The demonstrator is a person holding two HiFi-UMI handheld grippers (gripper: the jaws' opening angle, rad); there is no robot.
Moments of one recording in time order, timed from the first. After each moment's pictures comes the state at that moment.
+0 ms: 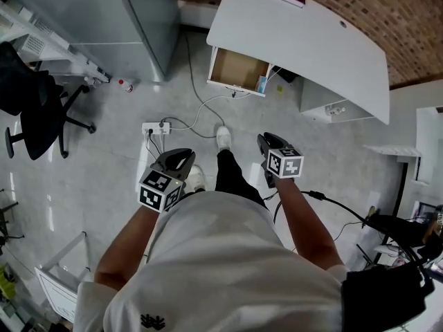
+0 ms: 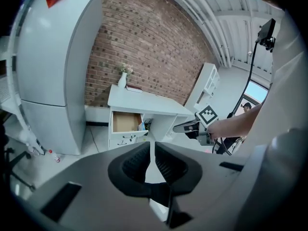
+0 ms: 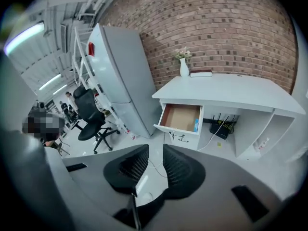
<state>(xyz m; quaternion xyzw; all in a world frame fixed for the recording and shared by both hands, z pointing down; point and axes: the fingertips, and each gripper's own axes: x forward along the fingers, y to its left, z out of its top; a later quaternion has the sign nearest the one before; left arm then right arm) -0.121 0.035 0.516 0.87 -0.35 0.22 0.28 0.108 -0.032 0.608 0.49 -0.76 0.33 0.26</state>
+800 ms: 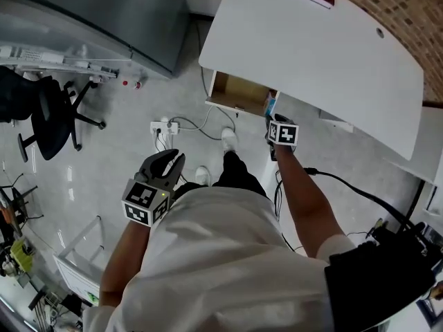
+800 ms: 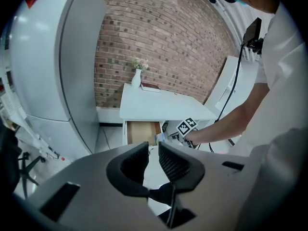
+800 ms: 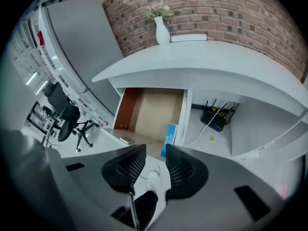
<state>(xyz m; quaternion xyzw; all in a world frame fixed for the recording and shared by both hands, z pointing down) -0.059 -0.220 0.516 0.81 -0.42 0.27 0.31 0.221 -0.341 0.793 0.49 -0.69 0.41 0.35</state>
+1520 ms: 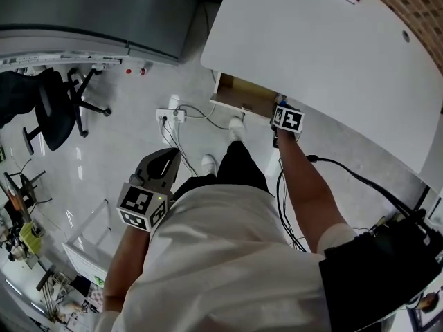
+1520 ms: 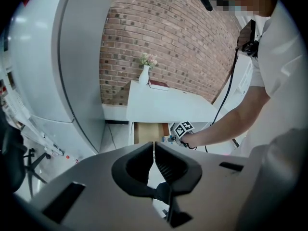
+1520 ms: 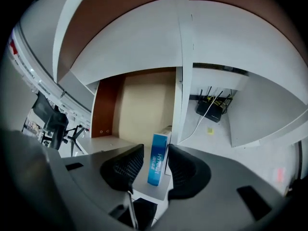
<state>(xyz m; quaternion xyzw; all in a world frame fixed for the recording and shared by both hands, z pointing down) -0.067 -0.296 0.542 0.78 -0.44 0.30 0.33 0.224 -0.416 0.880 0.51 -0.63 0.46 0.36</state>
